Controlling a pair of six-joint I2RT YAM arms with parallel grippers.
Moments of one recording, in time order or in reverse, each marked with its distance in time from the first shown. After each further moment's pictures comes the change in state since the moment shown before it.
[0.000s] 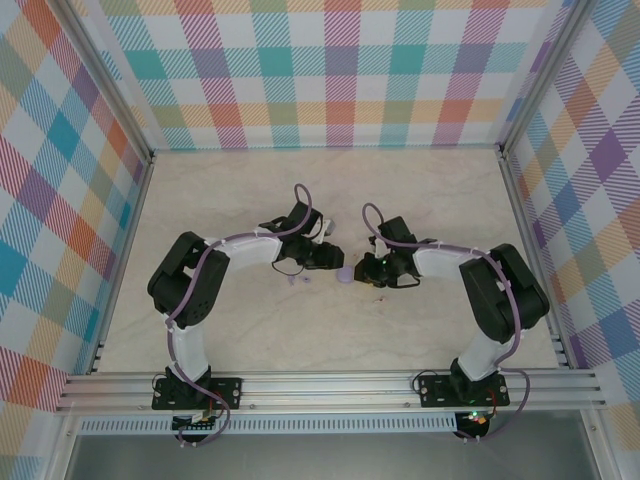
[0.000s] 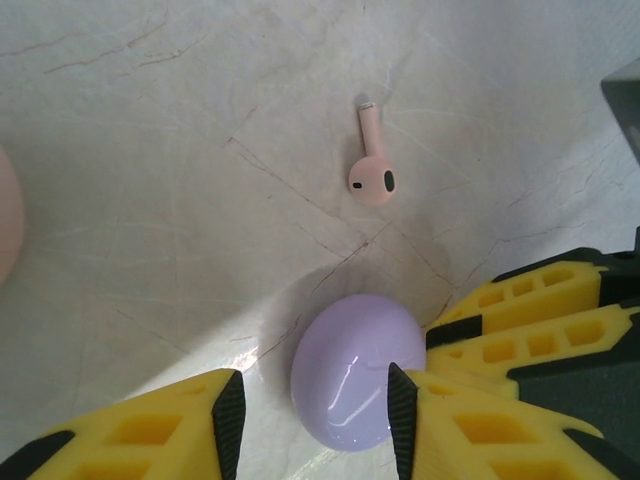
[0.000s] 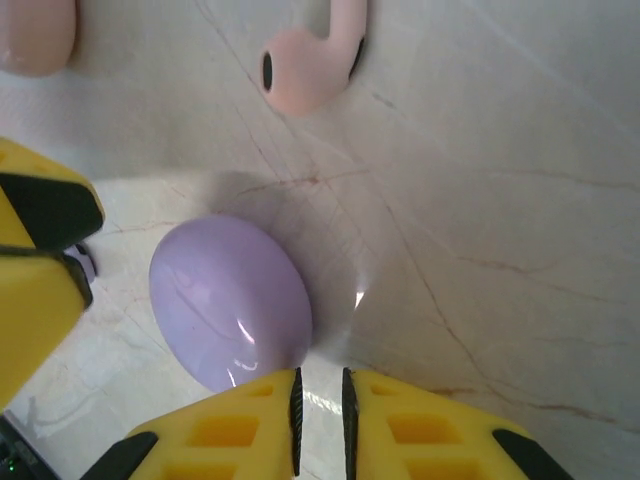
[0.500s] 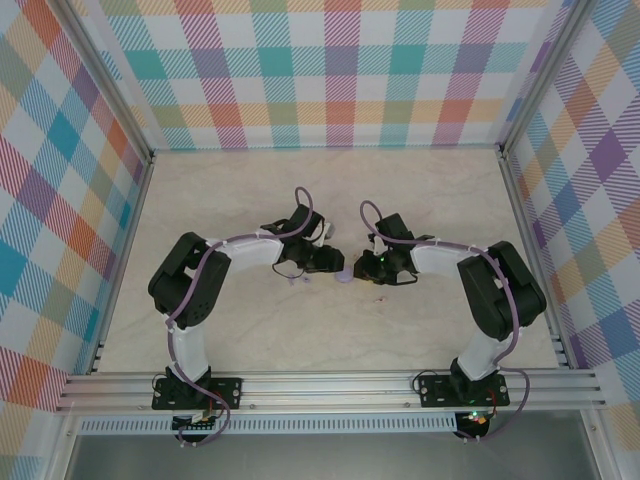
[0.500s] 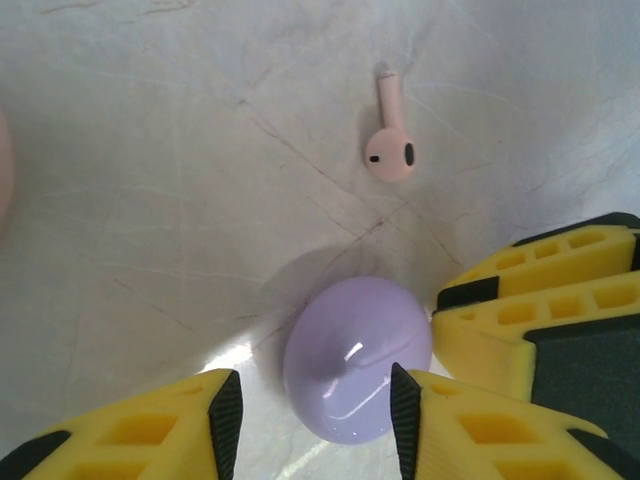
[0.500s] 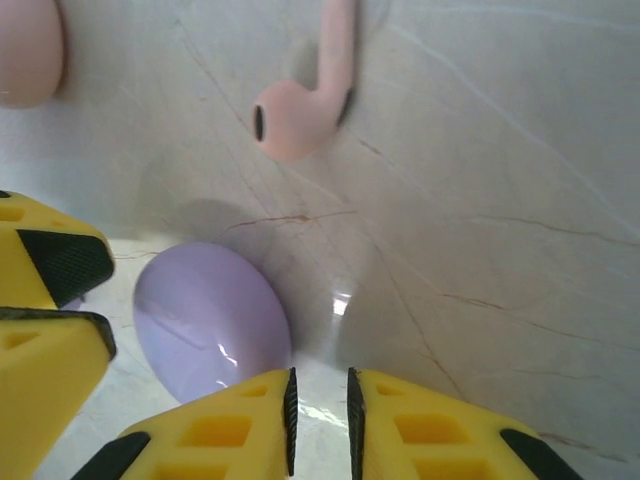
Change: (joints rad) left arm -0.013 -0.003 -0.017 -0.008 -0.027 -0.031; right arm 0.007 0.016 0.035 -0.037 0.053 -0.003
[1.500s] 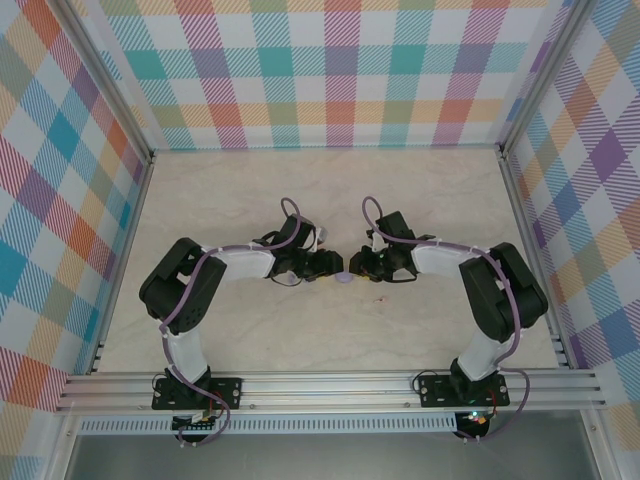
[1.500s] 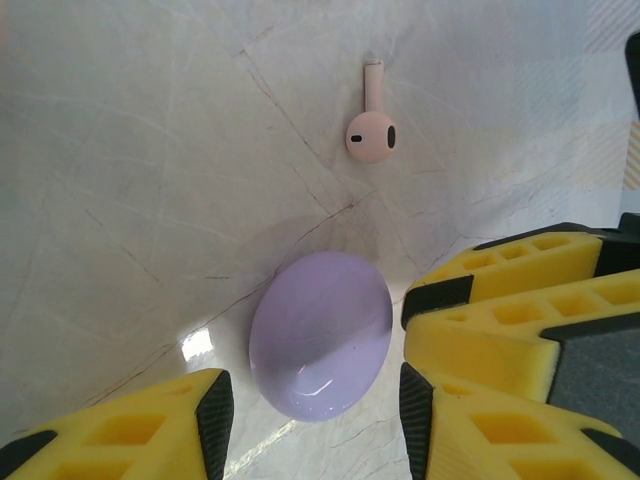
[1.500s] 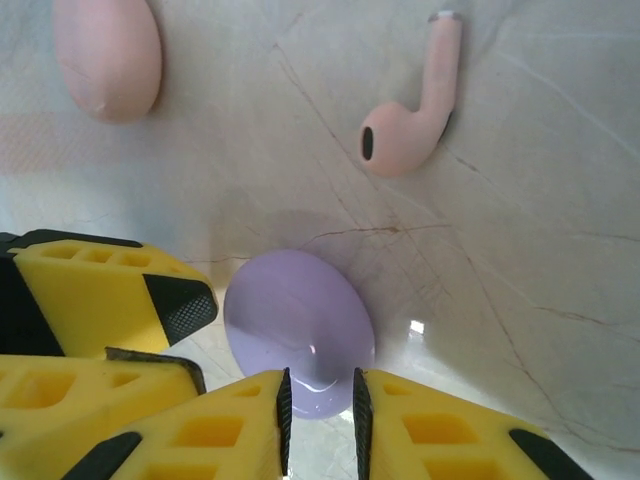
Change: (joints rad) left arm 0.016 -0.056 -0.176 0.264 0.091 -0.224; right arm -0.001 -0.007 0.000 0.066 -0.077 0.059
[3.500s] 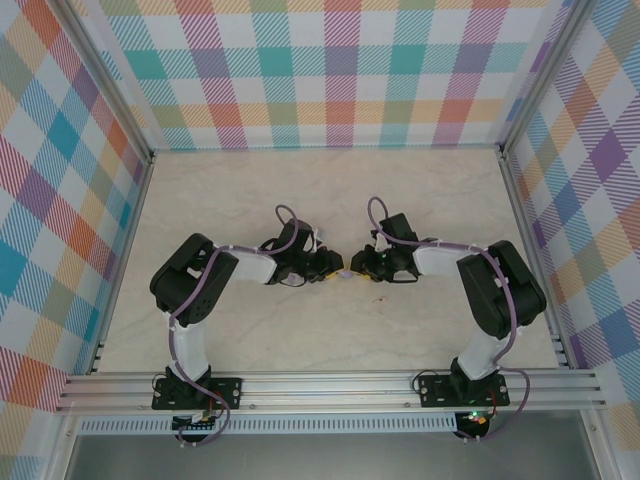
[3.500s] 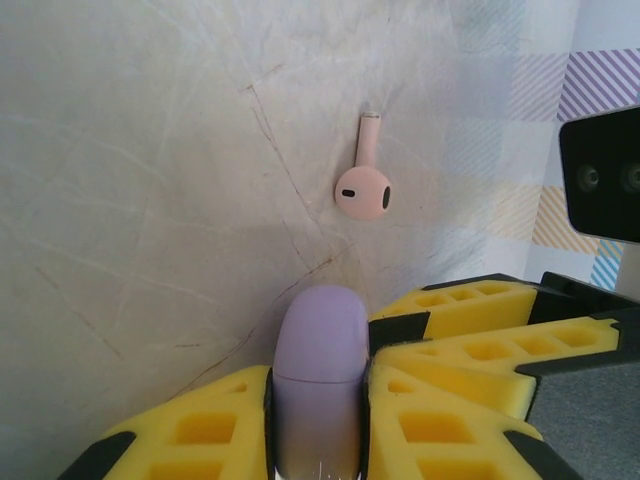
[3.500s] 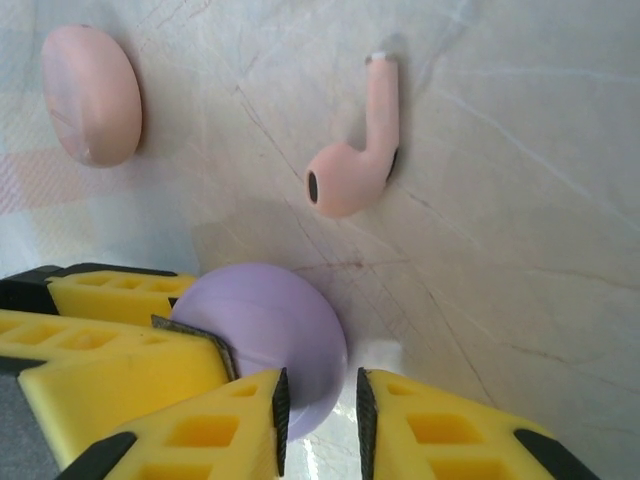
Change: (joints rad) left arm 0.000 0.077 -0.073 0.306 0.061 -0.251; right arm -0.027 0.008 -0.045 0.092 -0.019 0.071
